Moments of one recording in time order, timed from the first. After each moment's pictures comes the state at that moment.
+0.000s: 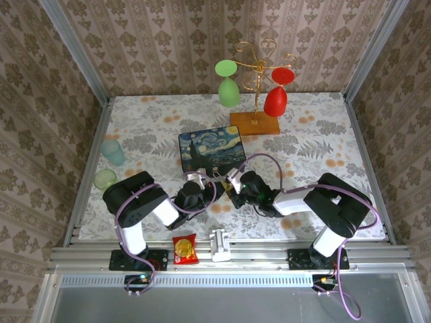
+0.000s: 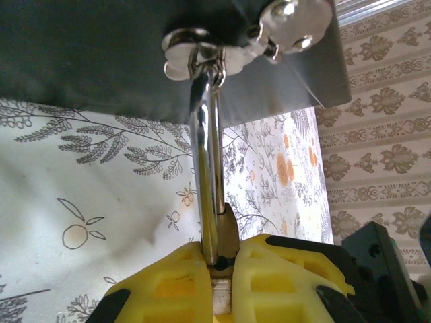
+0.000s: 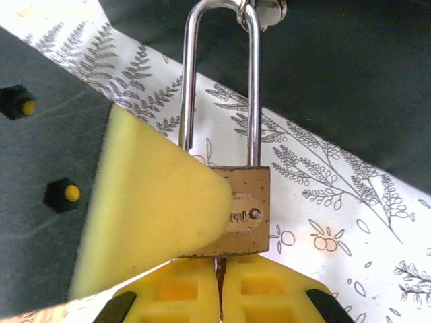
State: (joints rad) left arm -0.90 1.80 0.33 1.16 0.06 -1.19; right arm 0.75 1.65 0.52 0.47 -0.09 0.09
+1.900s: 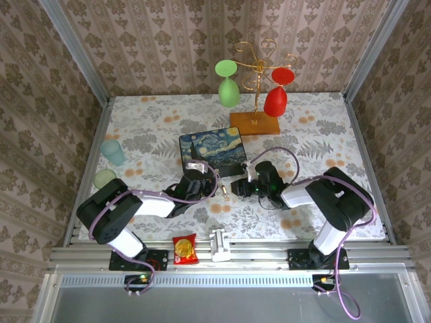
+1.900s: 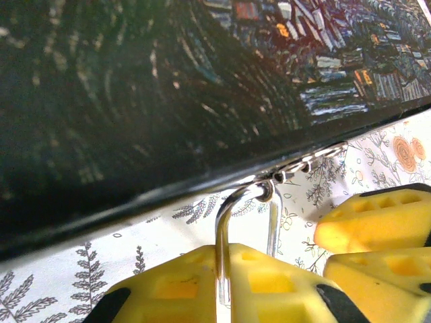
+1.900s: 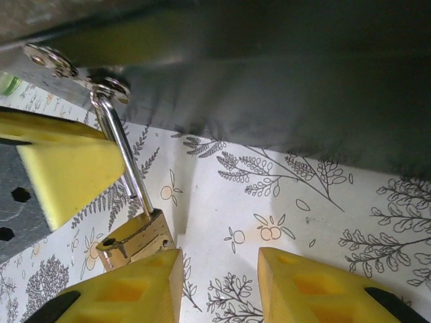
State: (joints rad) left arm -0.84 1.57 0.47 0.51 -0.04 -0.74; right arm 0.57 1.67 0.50 0.55 -0.34 0.44
